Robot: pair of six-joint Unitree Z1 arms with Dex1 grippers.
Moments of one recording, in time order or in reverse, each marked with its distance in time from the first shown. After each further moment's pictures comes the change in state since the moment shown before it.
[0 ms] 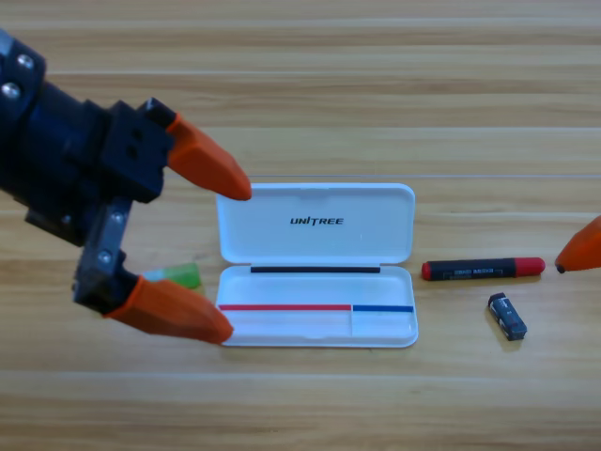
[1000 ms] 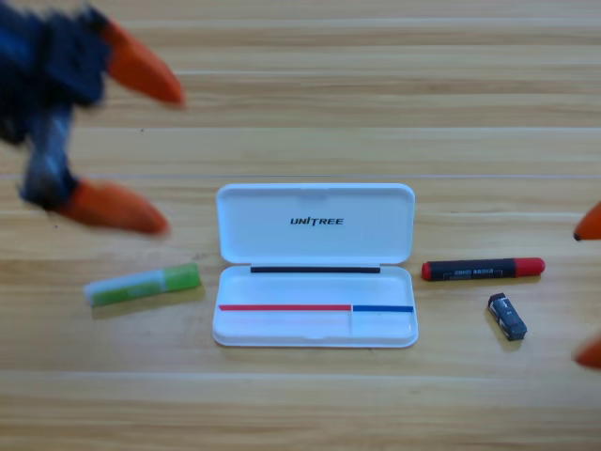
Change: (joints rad) arm 0 0.061 -0.003 -0.155 0.178 0.188 0.107; arm 1 -0.027 0.030 0.025 0.001 -0.205 0.137
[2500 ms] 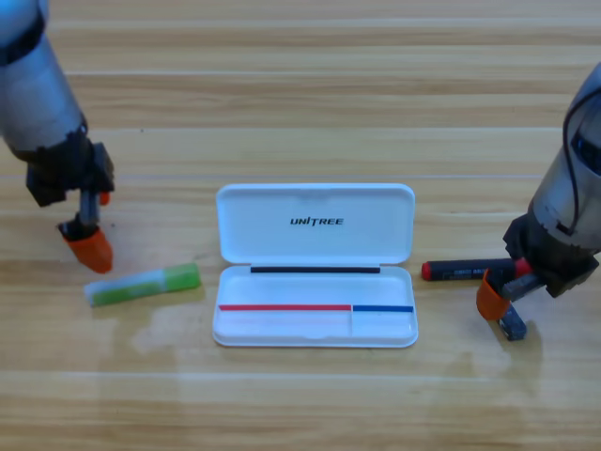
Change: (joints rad) arm 0 0.455 0.526 0.023 0.012 0.093 0.166; arm 1 -0.138 0.689 -0.138 0.004 -0.400 0.492
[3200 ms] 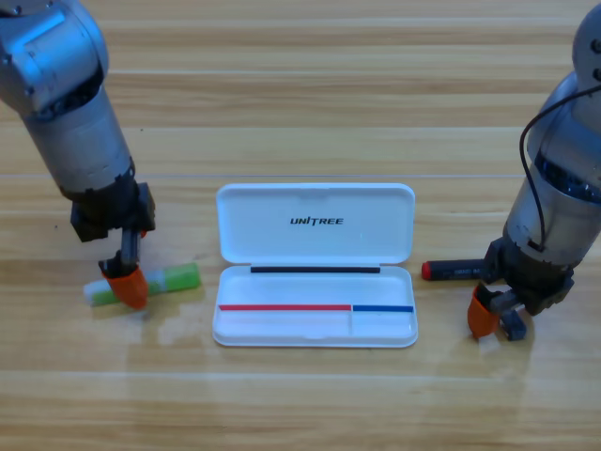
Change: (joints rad) arm 0 -0.101 0.064 0.050 -0.081 0.006 -0.037; arm 1 -0.008 0.101 -0.032 0.000 0.048 0.000
